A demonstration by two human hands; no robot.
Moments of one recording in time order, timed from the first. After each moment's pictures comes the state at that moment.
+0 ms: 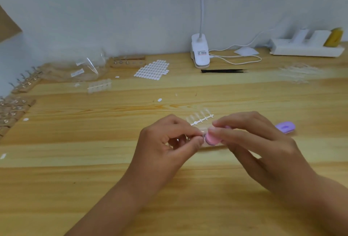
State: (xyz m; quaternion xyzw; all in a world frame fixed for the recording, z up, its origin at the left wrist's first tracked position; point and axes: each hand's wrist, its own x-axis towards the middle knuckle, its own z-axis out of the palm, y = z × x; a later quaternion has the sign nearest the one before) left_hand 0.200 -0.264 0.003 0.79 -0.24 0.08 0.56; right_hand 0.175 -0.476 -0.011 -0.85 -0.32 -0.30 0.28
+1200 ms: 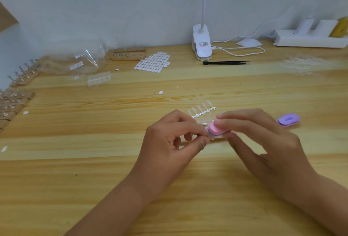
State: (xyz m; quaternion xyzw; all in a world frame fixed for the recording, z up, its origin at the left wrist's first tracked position) left_hand 0.194 -0.268 -0.004 0.80 -0.24 0.07 0.54; right_hand 0.169 -0.469 -0.022 -0.84 -0.28 -0.32 0.34
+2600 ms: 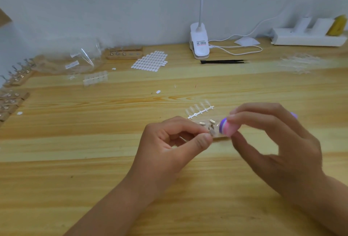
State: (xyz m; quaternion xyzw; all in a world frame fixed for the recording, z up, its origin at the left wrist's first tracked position) left_hand 0.190 -0.269 -0.006 0.68 -0.19 -0.03 0.71; right_hand 0.166 -0.468 -0.014 -0.81 -0.28 -0.40 0.32
